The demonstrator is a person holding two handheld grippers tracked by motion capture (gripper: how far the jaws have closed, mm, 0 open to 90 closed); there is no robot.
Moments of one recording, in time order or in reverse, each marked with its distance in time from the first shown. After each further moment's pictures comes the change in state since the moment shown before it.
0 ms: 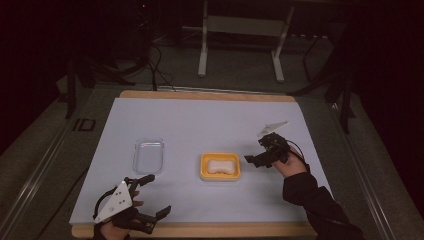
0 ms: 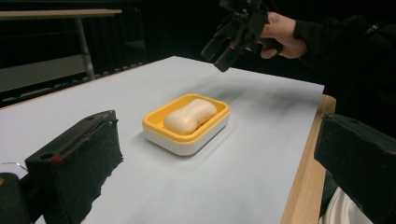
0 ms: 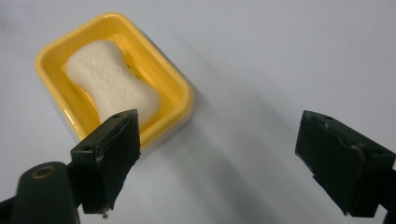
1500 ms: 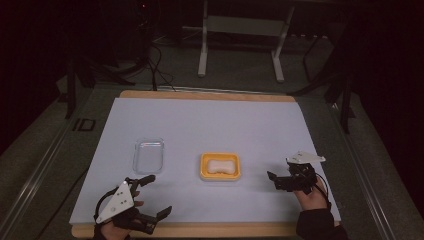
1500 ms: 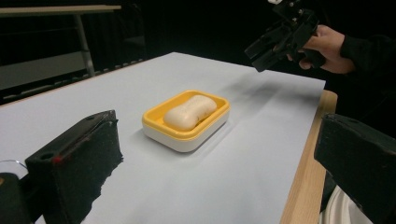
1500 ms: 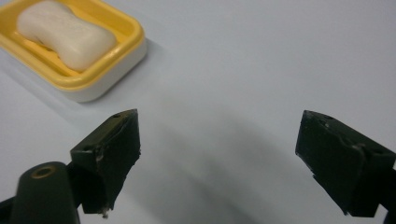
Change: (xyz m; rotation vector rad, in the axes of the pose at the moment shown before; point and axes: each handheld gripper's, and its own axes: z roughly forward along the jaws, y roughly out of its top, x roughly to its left) left arm -0.001 0.000 0.001 0.019 0.001 0.008; right arm 0.020 -0.091 -0.043 -0.136 -0.232 0.153
